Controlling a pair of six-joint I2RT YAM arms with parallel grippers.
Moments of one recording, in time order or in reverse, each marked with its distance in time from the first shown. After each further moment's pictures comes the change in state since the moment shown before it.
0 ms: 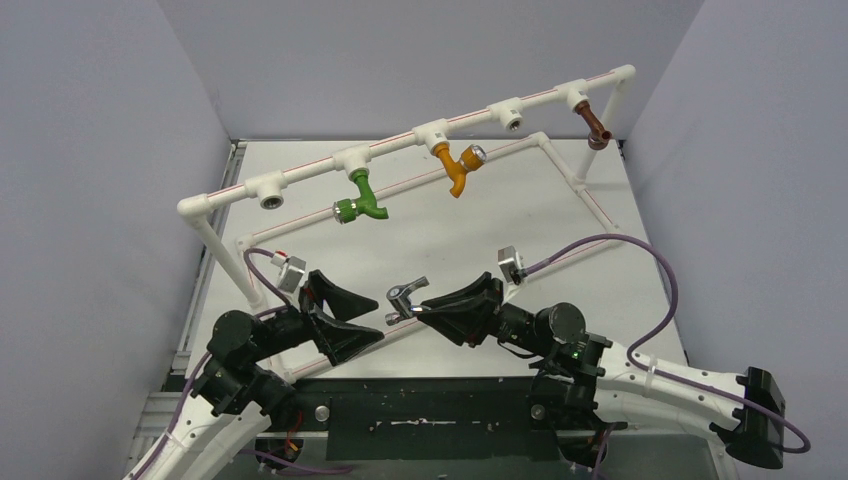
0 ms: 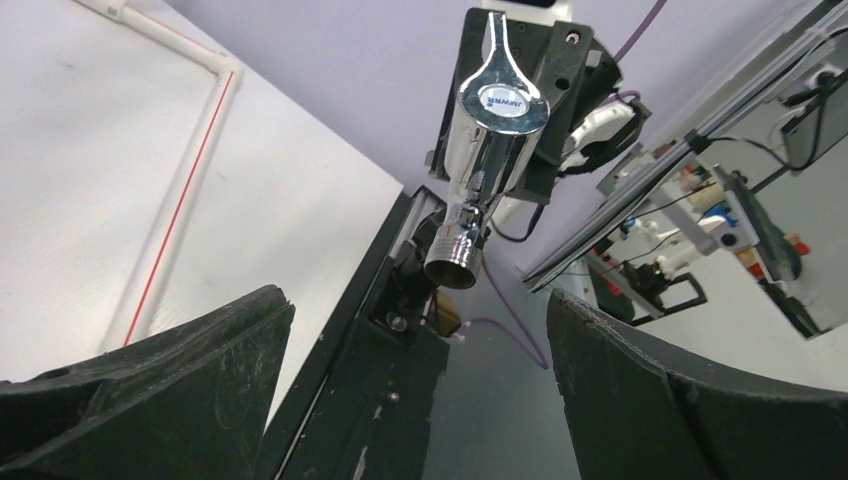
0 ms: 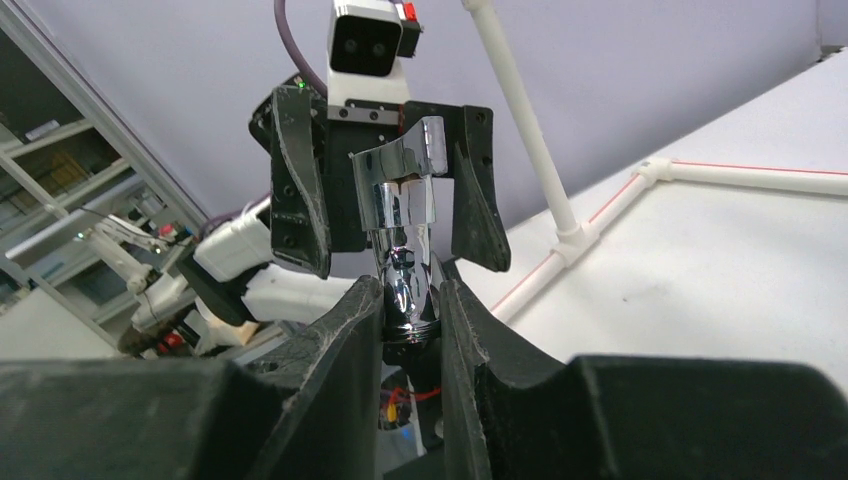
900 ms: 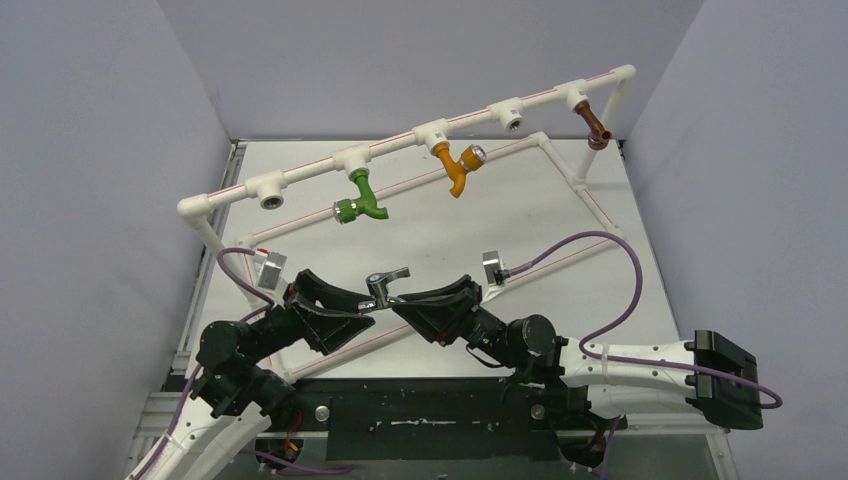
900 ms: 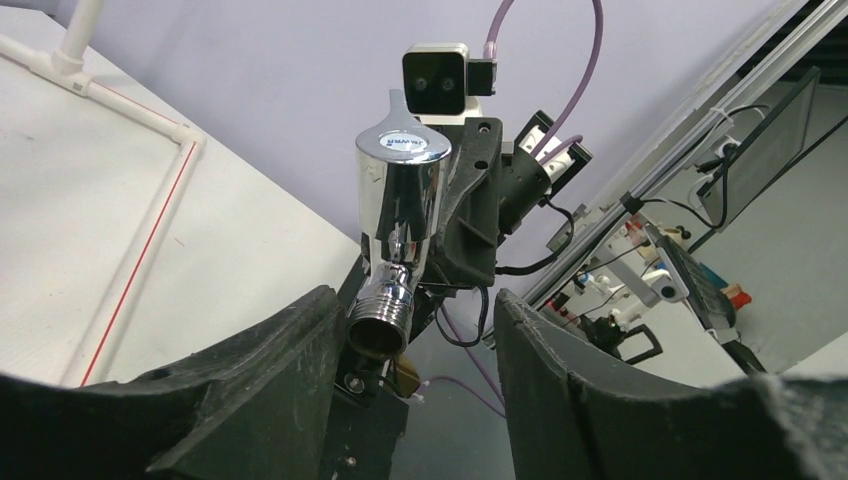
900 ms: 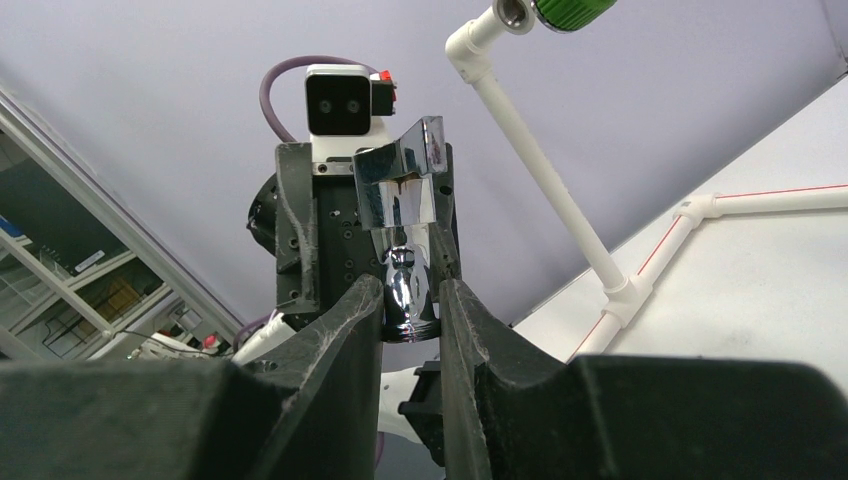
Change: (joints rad) left arm 0.000 -0.016 -0.005 0.165 -0.058 -0.152; right arm 0.158 0.274 0.004 0.401 0.296 0.098
